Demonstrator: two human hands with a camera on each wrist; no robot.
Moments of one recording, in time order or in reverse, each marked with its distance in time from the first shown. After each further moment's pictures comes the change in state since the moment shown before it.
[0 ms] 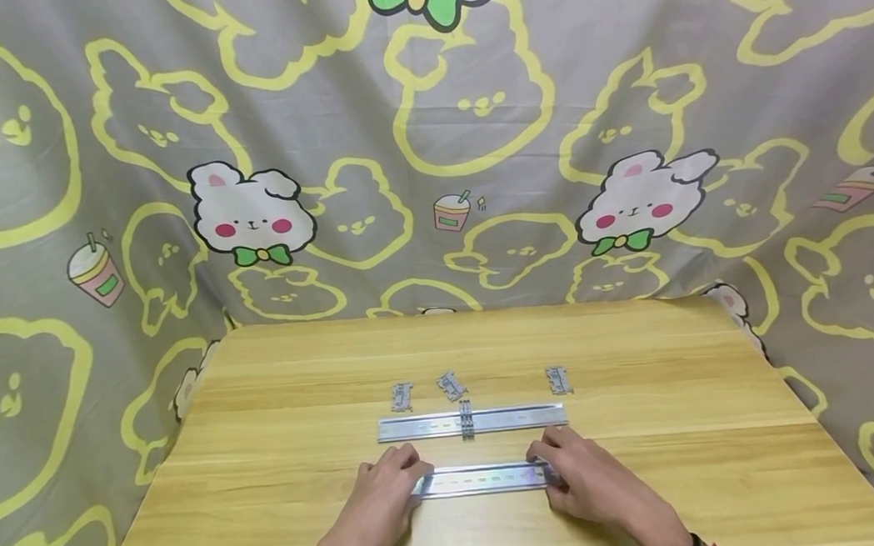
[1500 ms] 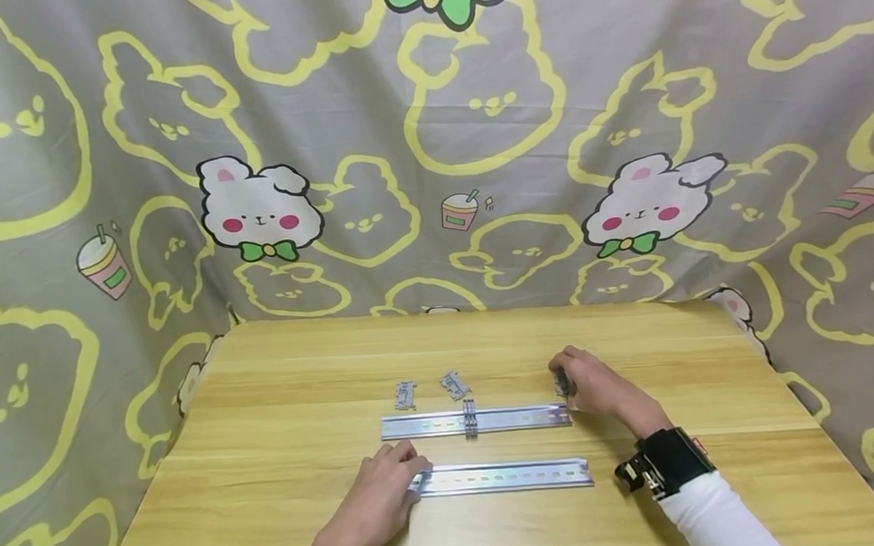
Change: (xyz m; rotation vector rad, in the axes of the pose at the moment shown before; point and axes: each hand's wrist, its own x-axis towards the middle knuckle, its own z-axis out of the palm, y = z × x) left_hand 0.001 -0.009 -0.004 -0.058 -0.048 -0.034; right_hand 0.067 0.098 -0.022 -0.012 -0.042 0.187
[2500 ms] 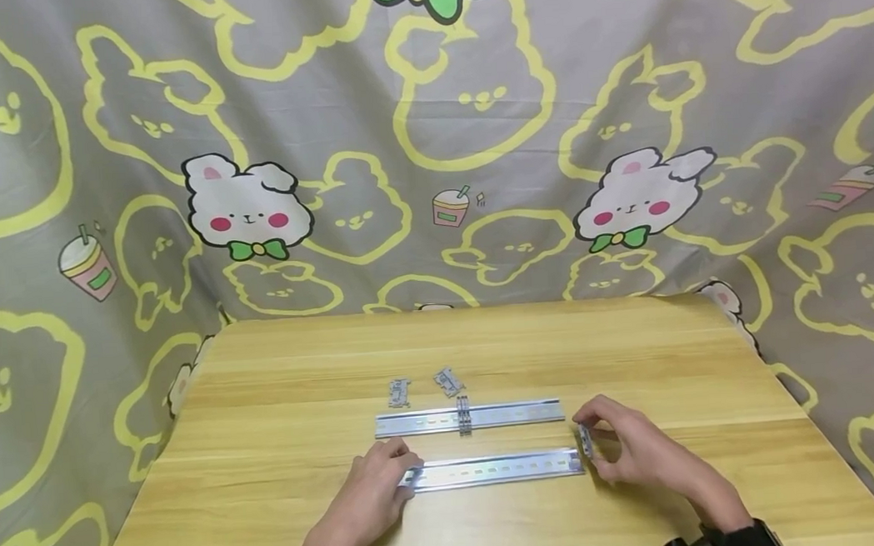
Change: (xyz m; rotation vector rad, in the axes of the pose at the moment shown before) left_hand 0.002 -0.007 0.004 -0.020 0.045 0.027; right_hand -0.095 -0.014 0.002 0.341 0.091 -0.152
